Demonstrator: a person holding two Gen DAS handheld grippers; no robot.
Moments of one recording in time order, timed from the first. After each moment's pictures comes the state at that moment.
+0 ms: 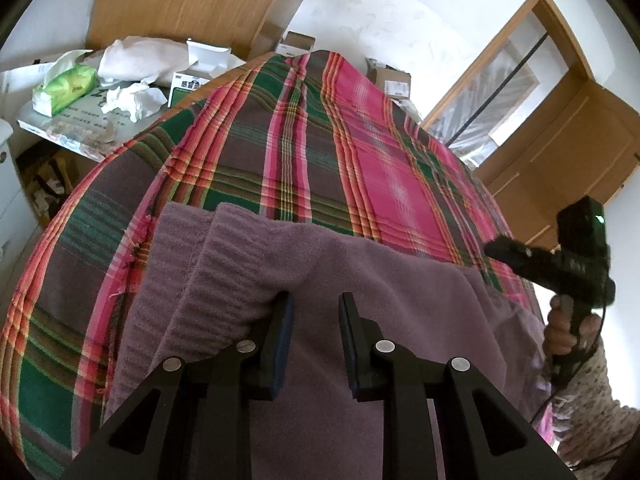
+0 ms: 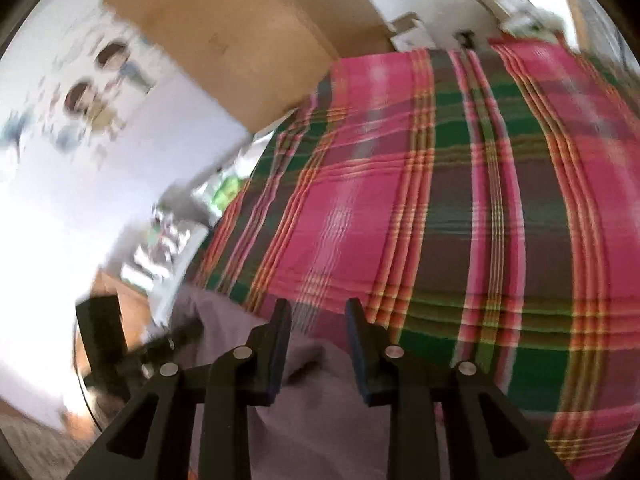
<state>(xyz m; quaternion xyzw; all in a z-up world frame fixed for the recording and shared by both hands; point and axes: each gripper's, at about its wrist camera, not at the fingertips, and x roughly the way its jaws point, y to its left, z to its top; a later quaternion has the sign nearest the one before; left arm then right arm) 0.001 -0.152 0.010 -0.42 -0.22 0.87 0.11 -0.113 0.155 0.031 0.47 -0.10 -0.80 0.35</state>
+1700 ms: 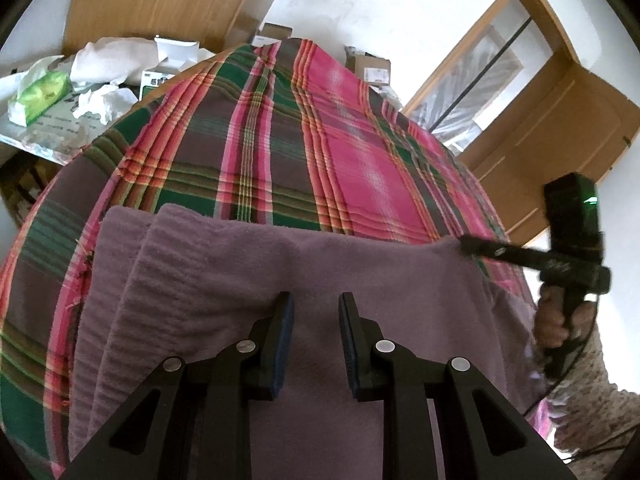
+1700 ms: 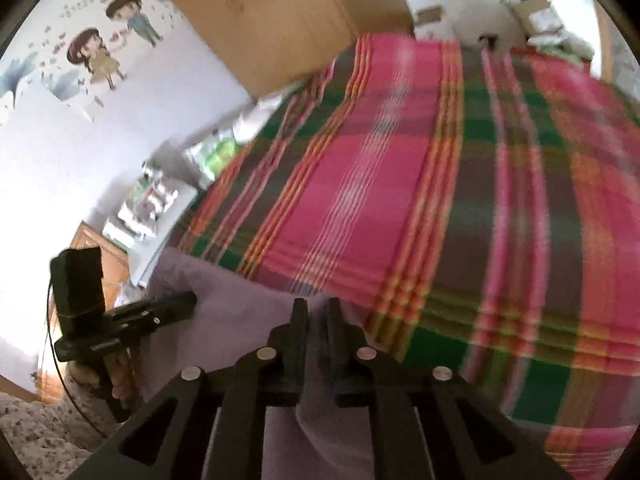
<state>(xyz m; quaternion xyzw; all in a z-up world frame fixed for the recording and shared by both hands) -0.011 -0.131 0.012 -0.43 -0.20 0.87 0.14 -0.118 0.146 0.032 0.49 -0.05 -0.80 0.35</state>
